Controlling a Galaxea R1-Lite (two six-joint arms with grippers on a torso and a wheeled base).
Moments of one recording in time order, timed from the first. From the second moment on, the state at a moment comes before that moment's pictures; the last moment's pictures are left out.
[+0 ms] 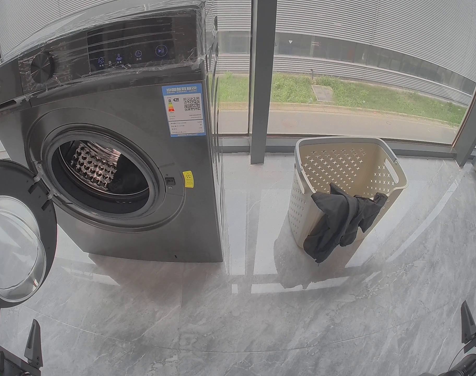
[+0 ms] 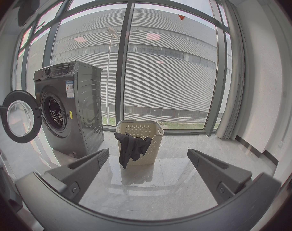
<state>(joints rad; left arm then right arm) 0.00 0.01 -0.02 -0.06 0.12 0.05 0.05 0.05 -0.02 -0.08 -0.14 -0.08</state>
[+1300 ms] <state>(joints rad) 0.00 0.01 -0.02 -0.01 0.02 -0.02 0.00 0.01 -0.02 0.00 0.00 0.00</state>
